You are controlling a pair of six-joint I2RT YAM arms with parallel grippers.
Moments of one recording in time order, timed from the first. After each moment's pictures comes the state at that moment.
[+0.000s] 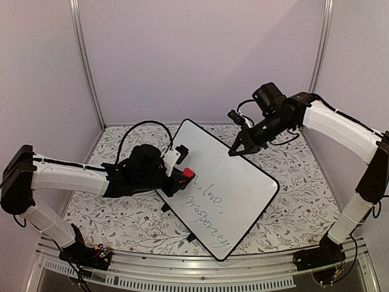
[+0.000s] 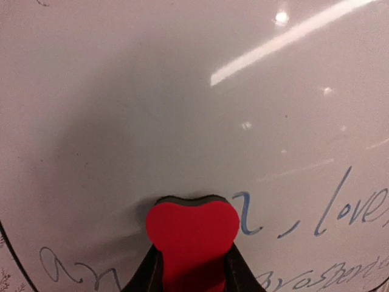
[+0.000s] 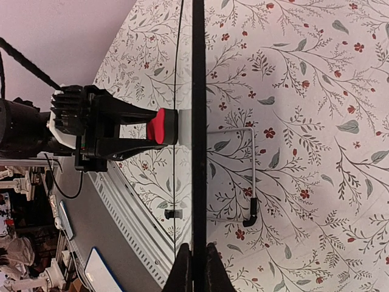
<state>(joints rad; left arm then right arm) -0.93 1.48 0.77 0.16 -0.03 -0.10 0.65 1.65 1.61 -0.96 -0.54 0.24</state>
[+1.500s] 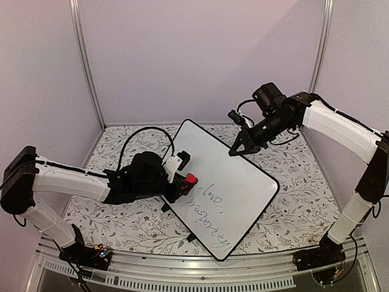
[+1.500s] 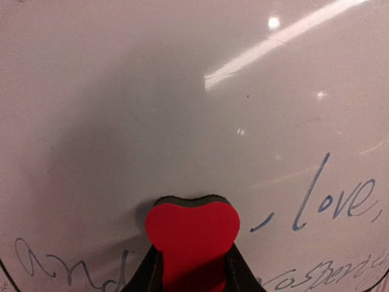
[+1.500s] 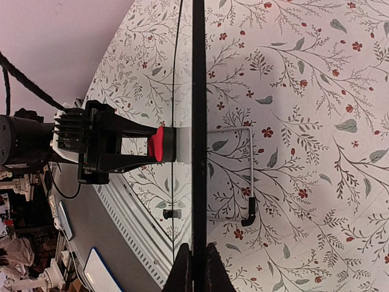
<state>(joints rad) -0.97 1.50 0.73 0.24 -0.03 -0.13 0.65 1.66 1.61 -0.96 -0.54 0.24</state>
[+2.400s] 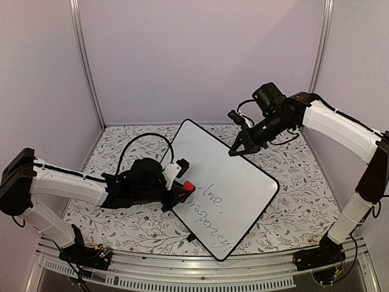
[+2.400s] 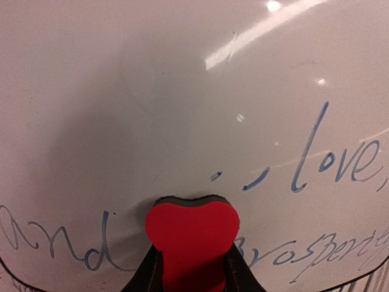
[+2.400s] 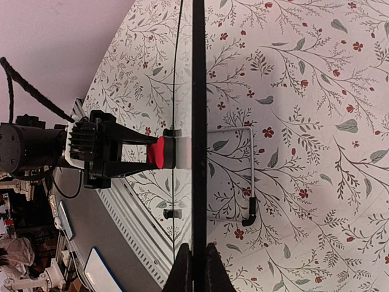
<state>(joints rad) -1.00 1.47 0.69 0.20 -0.05 -0.15 0.65 1.66 1.61 -0.96 -0.54 0.24</state>
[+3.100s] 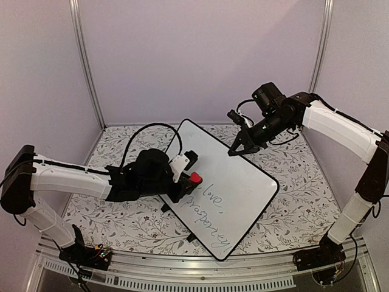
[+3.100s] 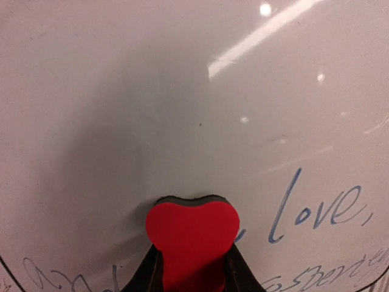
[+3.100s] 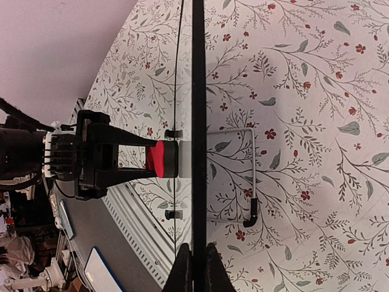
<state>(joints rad) -1.02 1.50 0.81 0.14 -0.09 -0.06 0.65 1.66 1.61 -0.95 -0.55 0.24</state>
